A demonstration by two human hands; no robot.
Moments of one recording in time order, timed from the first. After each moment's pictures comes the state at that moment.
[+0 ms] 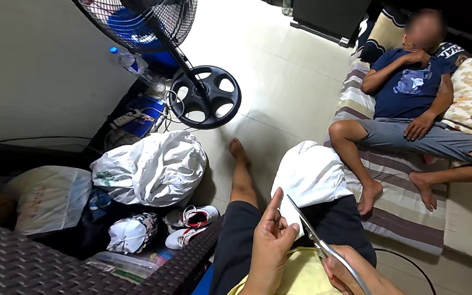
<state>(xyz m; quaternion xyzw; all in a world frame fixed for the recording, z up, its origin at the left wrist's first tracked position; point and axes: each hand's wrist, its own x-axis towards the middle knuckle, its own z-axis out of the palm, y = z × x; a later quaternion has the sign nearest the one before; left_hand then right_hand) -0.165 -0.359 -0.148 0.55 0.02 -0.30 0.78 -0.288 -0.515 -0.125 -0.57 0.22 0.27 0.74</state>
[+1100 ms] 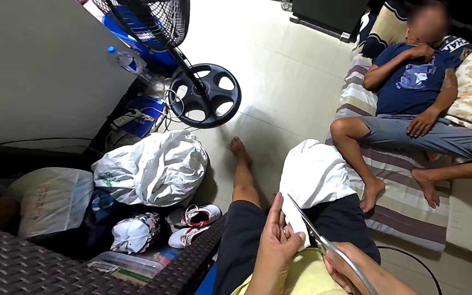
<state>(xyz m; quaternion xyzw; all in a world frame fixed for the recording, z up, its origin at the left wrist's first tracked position) -0.165 -0.354 -0.145 0.51 0.06 -0.40 0.76 -0.277 -0.521 -0.125 -0.57 0.23 0.33 0.72</state>
